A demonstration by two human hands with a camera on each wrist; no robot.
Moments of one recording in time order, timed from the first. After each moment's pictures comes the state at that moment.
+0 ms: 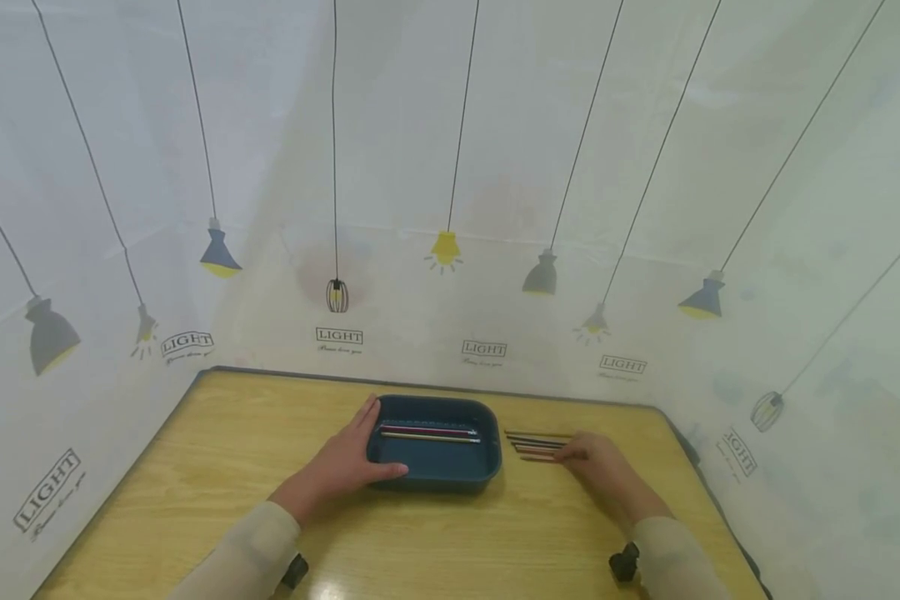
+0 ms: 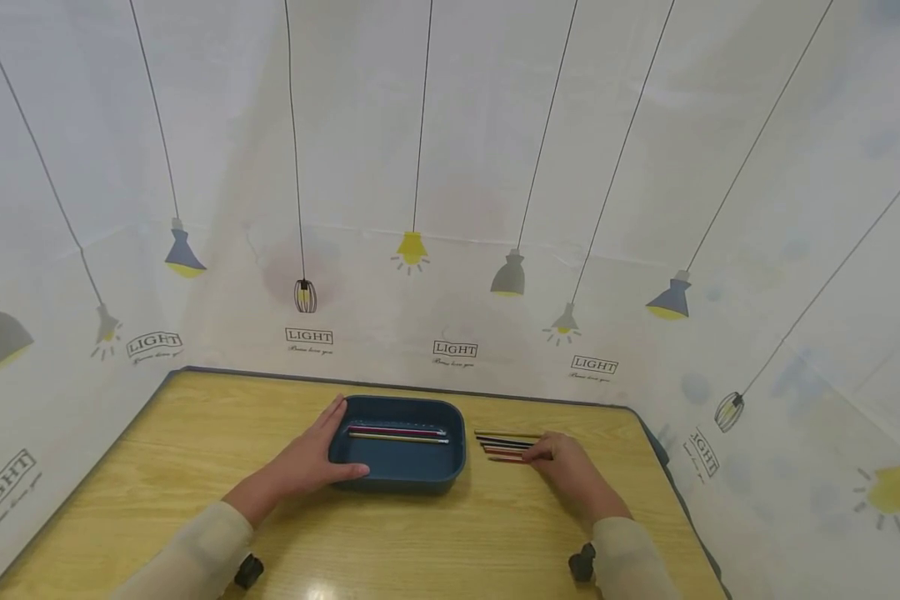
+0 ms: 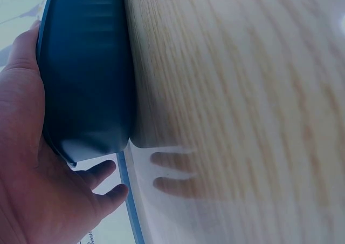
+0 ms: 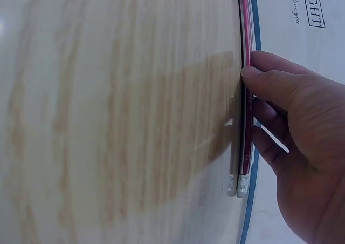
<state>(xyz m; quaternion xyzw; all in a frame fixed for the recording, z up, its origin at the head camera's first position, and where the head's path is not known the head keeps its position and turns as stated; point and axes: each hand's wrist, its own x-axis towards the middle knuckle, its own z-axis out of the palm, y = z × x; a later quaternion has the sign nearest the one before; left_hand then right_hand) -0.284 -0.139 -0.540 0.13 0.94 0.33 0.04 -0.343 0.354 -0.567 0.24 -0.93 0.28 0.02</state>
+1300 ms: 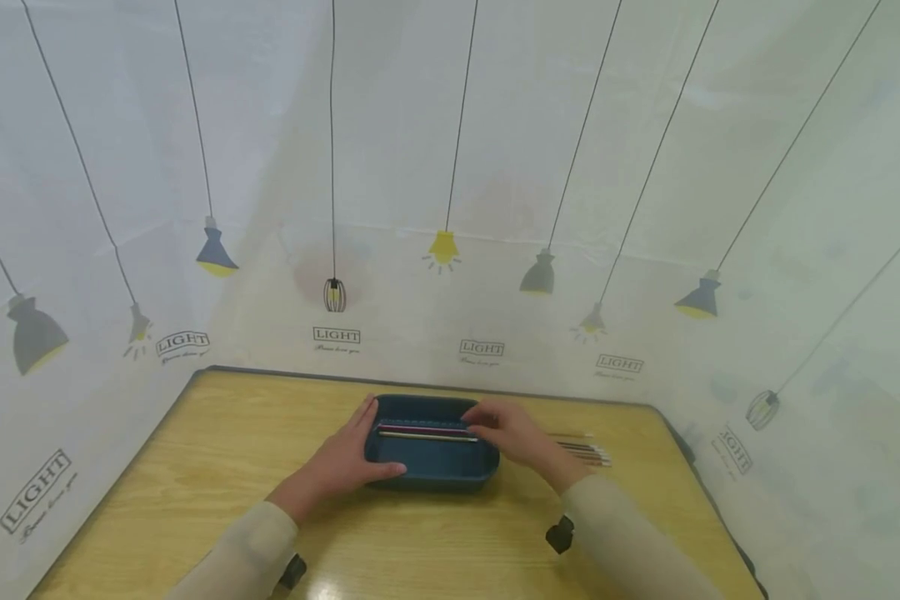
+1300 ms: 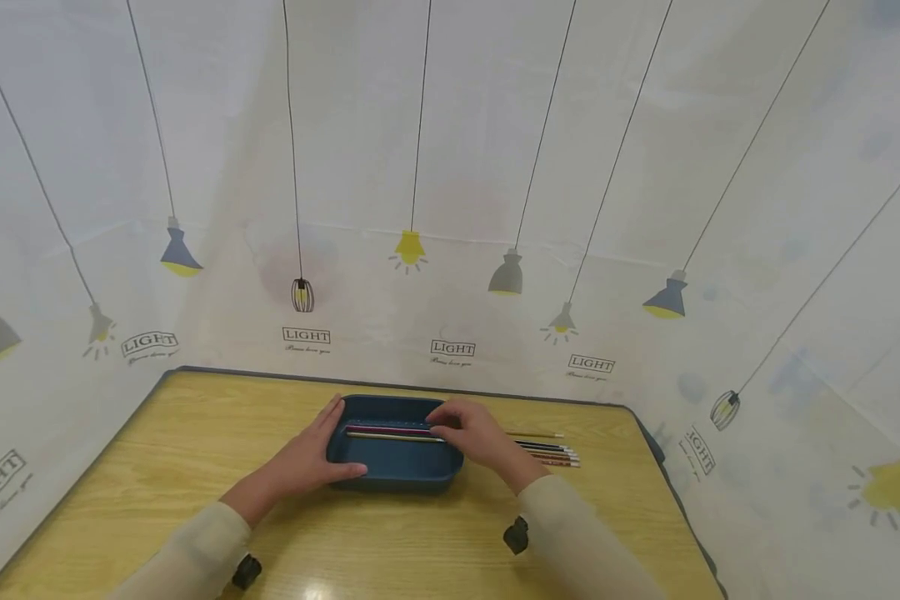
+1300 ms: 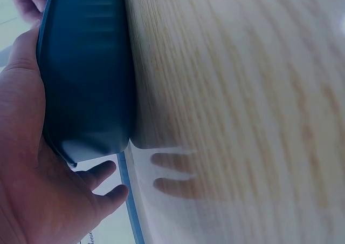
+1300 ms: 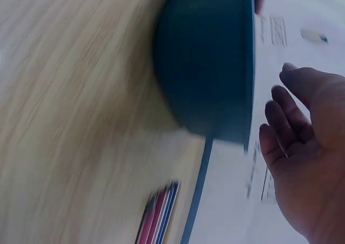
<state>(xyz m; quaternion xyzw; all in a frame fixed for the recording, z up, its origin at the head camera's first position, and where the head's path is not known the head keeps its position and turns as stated) -0.288 -0.140 -0.545 0.13 0.93 0.33 0.04 -0.347 0.203 -0.502 0.33 -0.87 0.36 -0.03</state>
